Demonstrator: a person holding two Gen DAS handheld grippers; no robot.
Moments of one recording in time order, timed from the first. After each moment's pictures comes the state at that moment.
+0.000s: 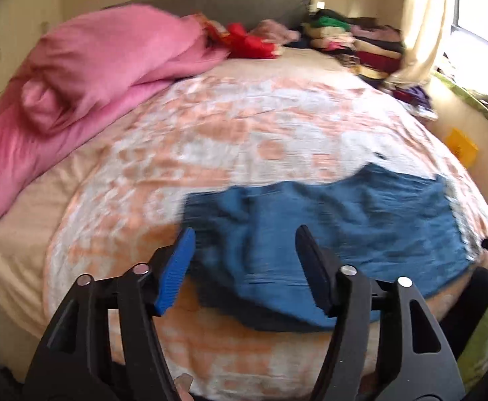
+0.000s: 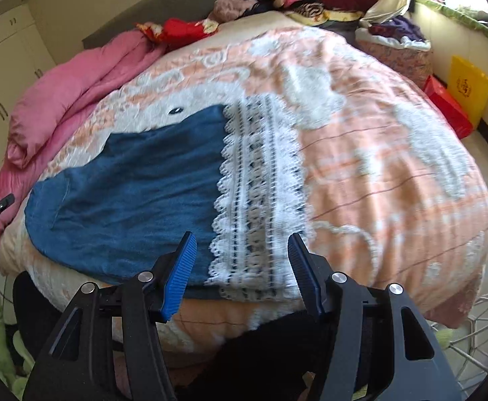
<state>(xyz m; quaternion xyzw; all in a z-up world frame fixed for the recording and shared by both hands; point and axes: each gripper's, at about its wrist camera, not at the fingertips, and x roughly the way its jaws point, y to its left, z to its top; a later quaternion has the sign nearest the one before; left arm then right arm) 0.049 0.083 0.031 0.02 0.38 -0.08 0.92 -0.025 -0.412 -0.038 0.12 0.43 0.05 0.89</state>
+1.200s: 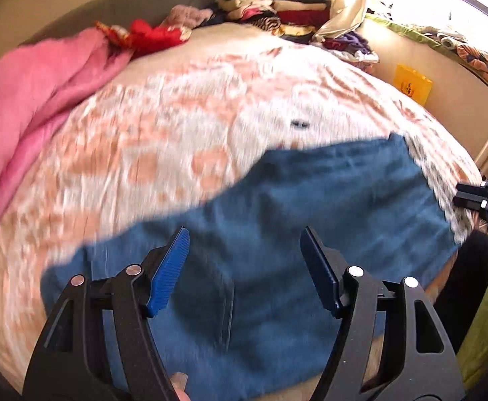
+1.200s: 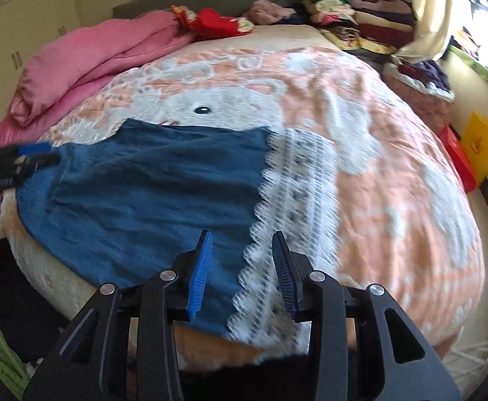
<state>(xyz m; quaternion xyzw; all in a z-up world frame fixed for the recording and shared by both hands) 0.111 -0.048 0.004 0.12 0.40 -0.21 0.89 0.008 -0.368 -0.029 0.02 0.43 0.09 0.90</state>
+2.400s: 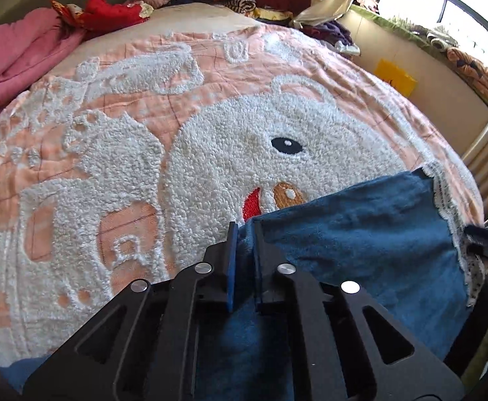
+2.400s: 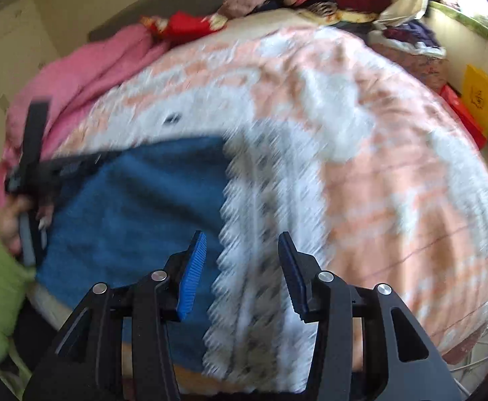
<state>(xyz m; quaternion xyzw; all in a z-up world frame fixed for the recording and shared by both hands) 0.207 -0.107 -0.049 0.08 0.44 -0.28 0.85 0.041 -0.415 -0.045 0.12 0.43 0.06 0.89</state>
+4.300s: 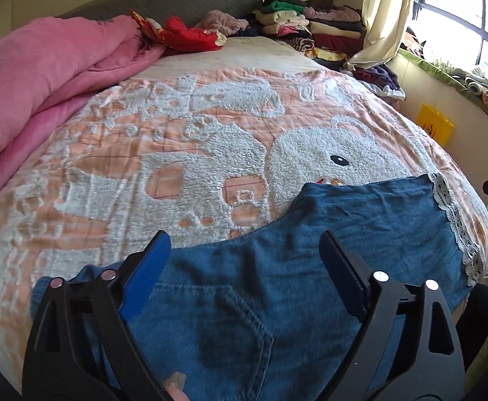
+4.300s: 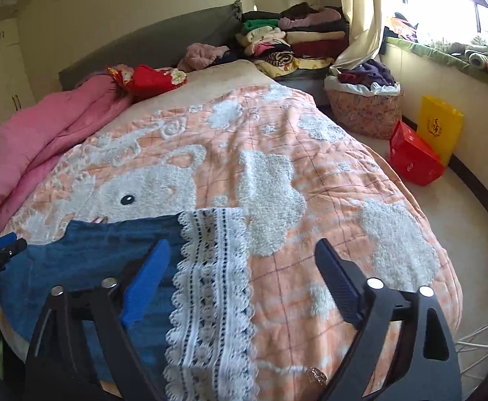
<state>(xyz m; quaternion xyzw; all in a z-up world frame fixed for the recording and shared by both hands) 0.137 -0.020 -0.006 0.04 0.38 -0.16 0.91 0.043 -0.449 -0.002 0.10 0.34 -0.03 0.93</state>
